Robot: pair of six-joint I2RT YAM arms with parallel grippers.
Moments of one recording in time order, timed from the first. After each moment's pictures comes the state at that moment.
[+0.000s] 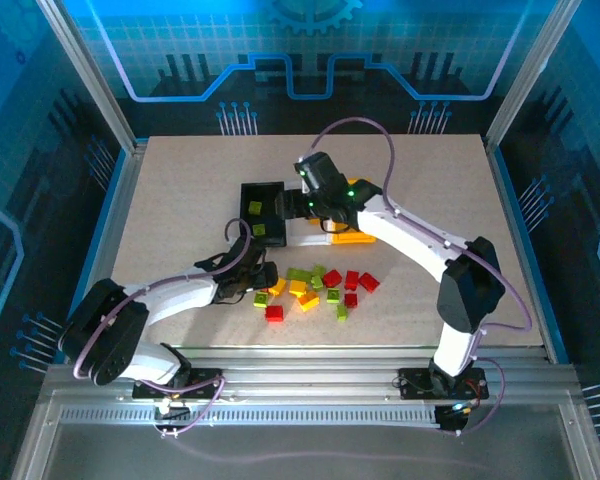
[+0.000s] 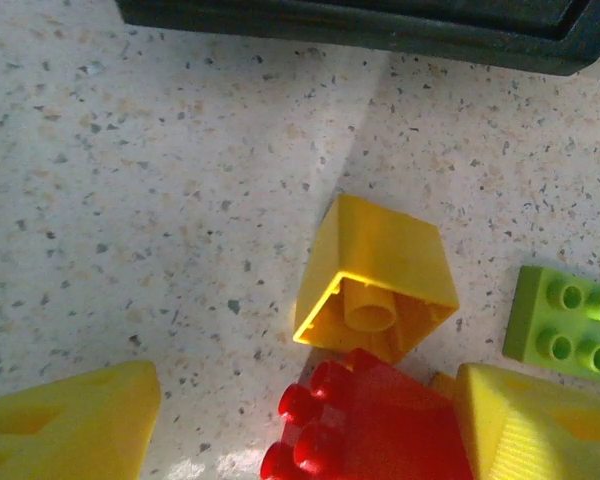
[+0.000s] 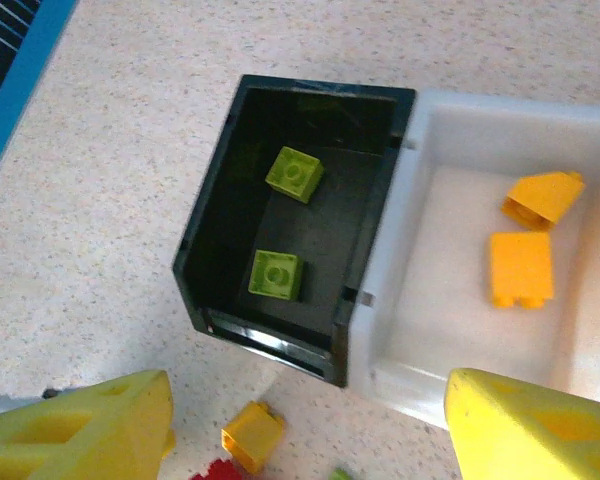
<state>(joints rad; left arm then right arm) -0.56 1.41 0.62 -0.24 -0.14 -0.71 0.71 1.78 1.55 -0.57 0.02 0.49</state>
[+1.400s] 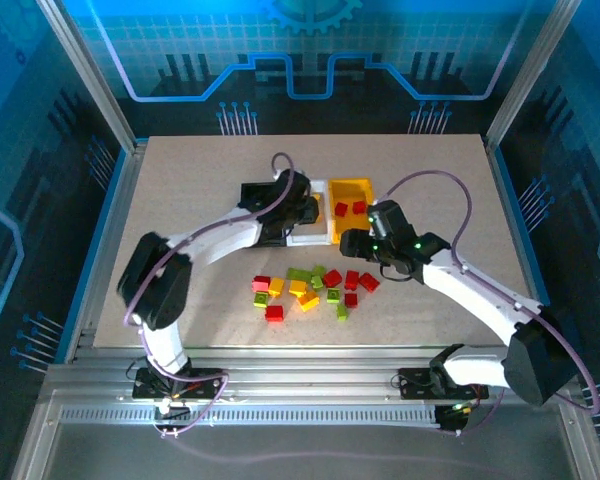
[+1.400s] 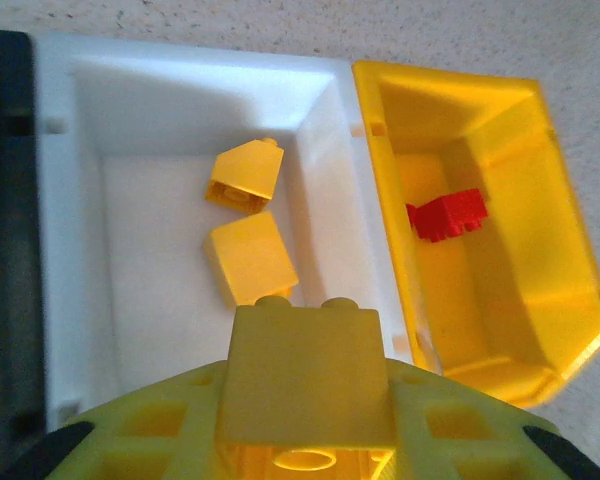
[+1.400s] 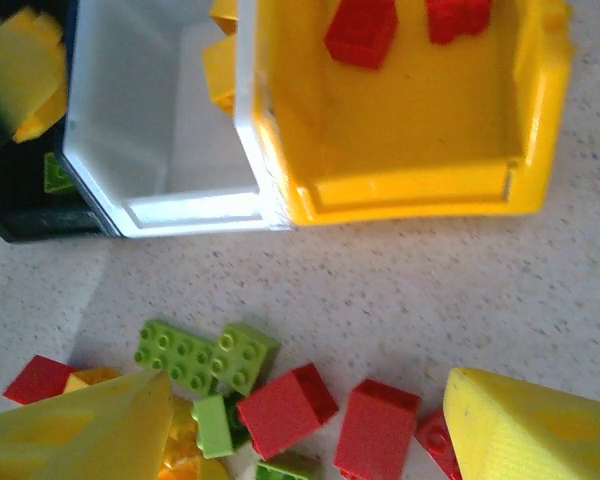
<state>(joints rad) -0.60 1.88 1.39 -0.29 -0.12 -0.63 0.55 1.24 0.88 -0.50 0.04 0.63</state>
